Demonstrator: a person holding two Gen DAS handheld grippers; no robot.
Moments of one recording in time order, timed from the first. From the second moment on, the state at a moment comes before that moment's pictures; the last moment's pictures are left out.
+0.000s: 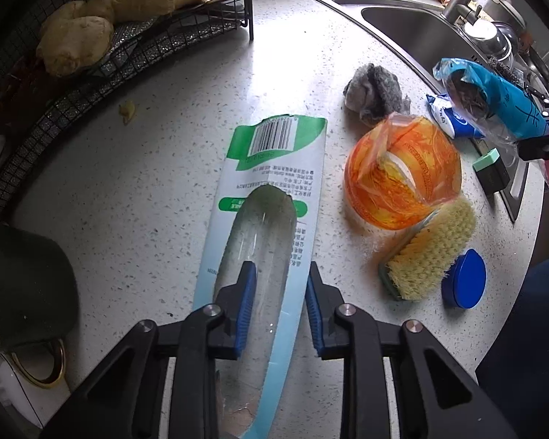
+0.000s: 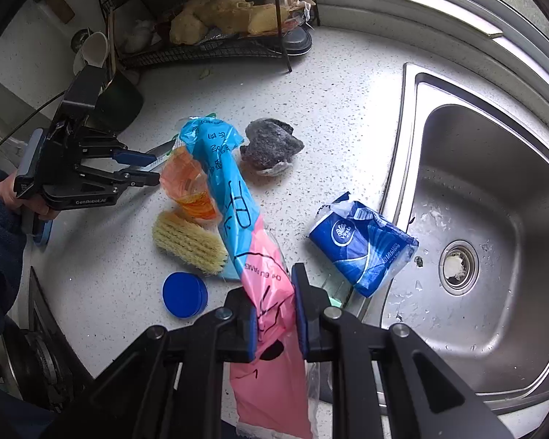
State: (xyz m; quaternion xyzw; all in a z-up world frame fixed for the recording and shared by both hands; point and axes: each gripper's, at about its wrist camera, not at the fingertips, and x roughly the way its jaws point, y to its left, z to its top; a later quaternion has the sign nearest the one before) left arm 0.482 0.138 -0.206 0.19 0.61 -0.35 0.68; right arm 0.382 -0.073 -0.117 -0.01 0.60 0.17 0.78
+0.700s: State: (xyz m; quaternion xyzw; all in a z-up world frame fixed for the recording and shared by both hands) left arm 0.394 0.142 -0.125 0.16 0.60 -0.33 0.71; right arm 0.355 -0.066 -0.103 -0.05 0.59 0.23 0.78
